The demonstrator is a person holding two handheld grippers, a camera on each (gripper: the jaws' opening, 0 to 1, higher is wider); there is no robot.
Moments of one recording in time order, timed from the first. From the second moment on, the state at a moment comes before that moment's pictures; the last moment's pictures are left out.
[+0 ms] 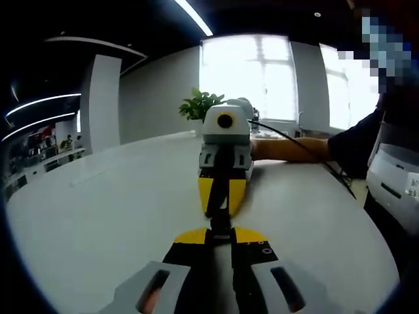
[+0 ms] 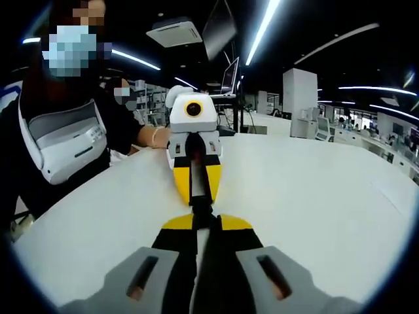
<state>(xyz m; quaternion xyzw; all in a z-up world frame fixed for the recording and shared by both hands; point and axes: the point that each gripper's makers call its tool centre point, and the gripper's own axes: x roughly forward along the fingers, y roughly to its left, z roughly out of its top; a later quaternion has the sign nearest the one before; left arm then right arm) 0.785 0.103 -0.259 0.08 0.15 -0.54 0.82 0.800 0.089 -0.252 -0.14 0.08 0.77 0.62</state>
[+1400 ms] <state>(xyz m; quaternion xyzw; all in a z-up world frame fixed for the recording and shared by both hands) 0.785 0.103 -0.259 0.08 0.15 -0.52 0.84 0.798 0.095 -0.252 -0.14 0.08 0.76 0.63</state>
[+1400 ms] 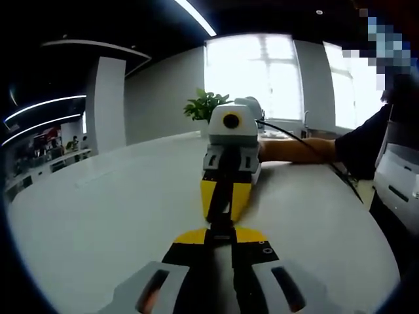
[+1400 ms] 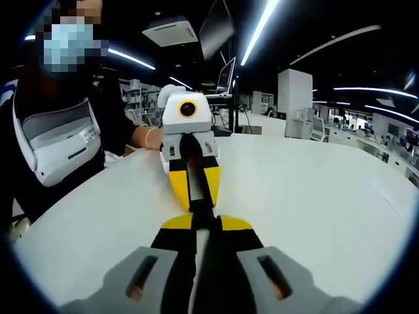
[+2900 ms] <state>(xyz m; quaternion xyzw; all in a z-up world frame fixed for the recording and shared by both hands) 0.792 0.109 -0.250 0.06 0.14 -0.50 0.85 0.804 0.097 -0.245 -0.12 0.08 0.75 0.65</state>
